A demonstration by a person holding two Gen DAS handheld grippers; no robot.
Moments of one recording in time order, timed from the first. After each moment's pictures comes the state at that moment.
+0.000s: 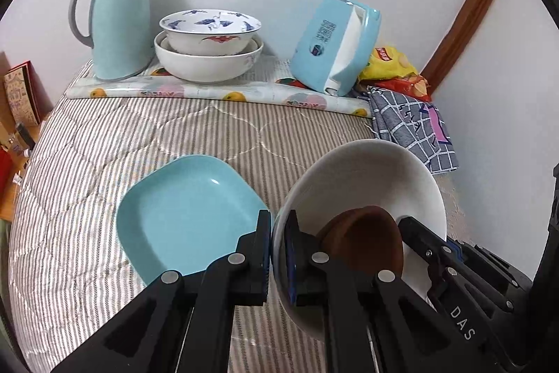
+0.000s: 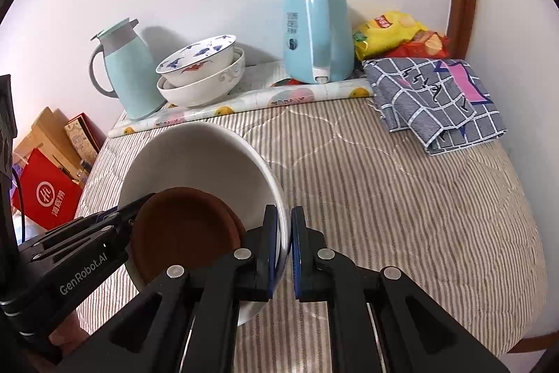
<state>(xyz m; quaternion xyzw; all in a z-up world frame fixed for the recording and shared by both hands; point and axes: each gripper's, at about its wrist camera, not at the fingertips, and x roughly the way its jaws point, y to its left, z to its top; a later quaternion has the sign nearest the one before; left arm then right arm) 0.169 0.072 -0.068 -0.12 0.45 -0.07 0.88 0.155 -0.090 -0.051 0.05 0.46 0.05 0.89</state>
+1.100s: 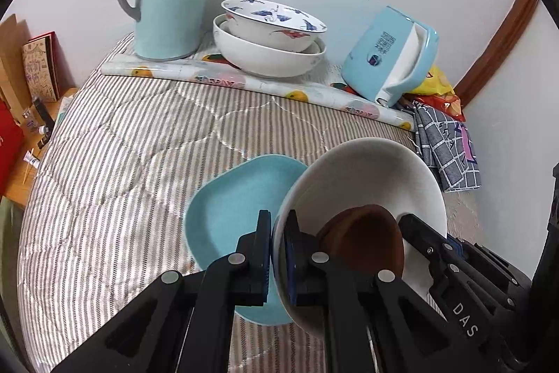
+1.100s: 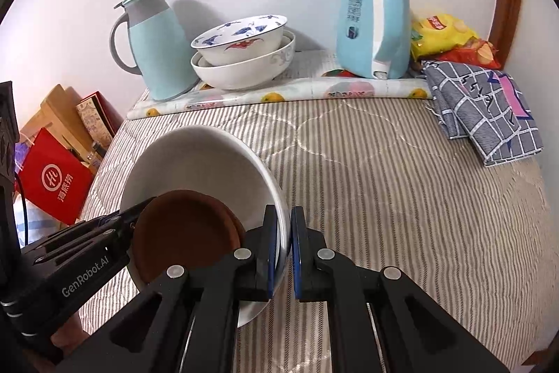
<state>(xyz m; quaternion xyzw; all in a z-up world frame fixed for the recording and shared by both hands) 0.179 0.144 -0.089 -0.15 0.46 -0.03 0.87 0.179 -0.017 -0.070 0.03 0.47 0.09 0.88</state>
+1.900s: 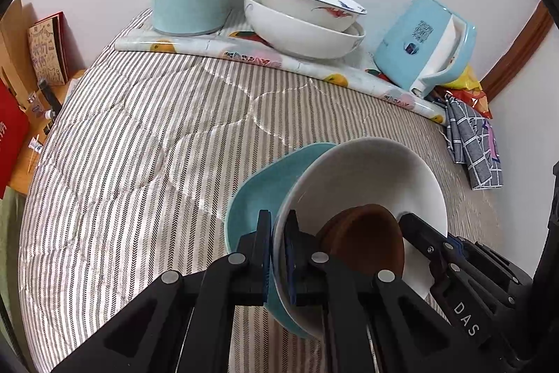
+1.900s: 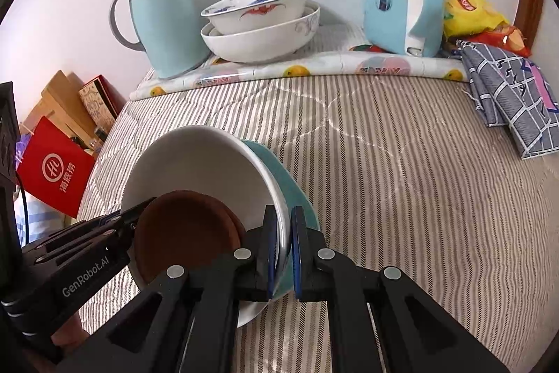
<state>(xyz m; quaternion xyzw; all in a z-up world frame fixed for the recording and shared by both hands) 0.198 0.172 -0.123 -0.15 0.50 -0.01 0.86 0.200 0.012 -0.108 0.03 0.51 0.11 0.85</state>
